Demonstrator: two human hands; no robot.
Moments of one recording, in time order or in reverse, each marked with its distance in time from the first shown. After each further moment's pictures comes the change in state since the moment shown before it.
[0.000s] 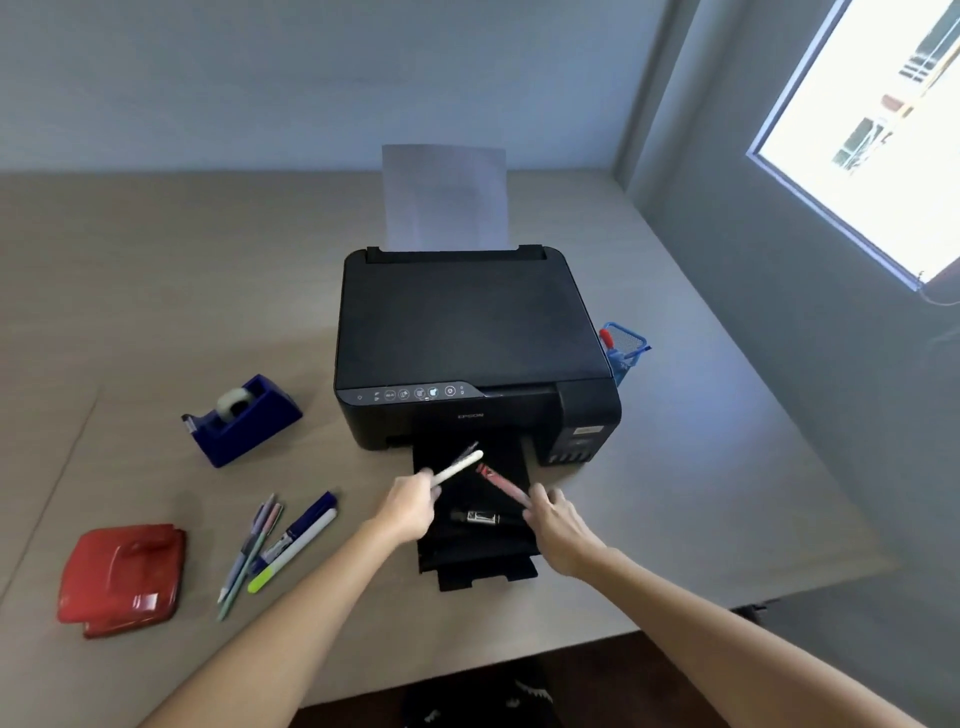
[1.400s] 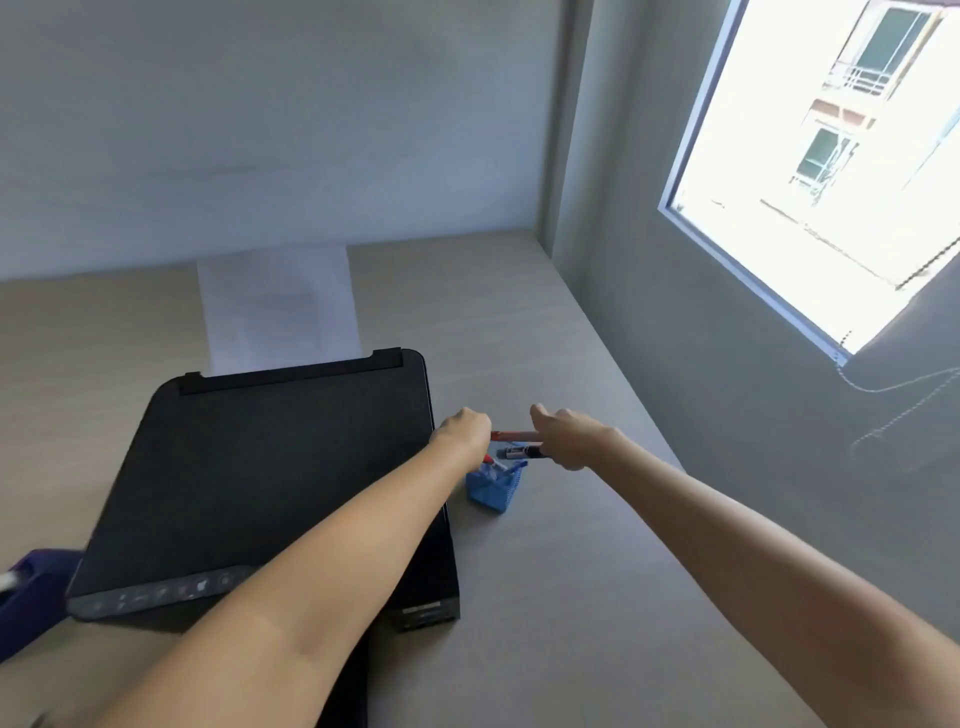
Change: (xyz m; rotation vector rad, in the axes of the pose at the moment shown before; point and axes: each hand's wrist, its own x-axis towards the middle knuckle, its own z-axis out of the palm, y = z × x) left_hand 0.183 0.348 -0.055 0.449 -0.047 0.103; right_hand 0.154 0.174 -0.293 -0.307 -0.028 -0.006
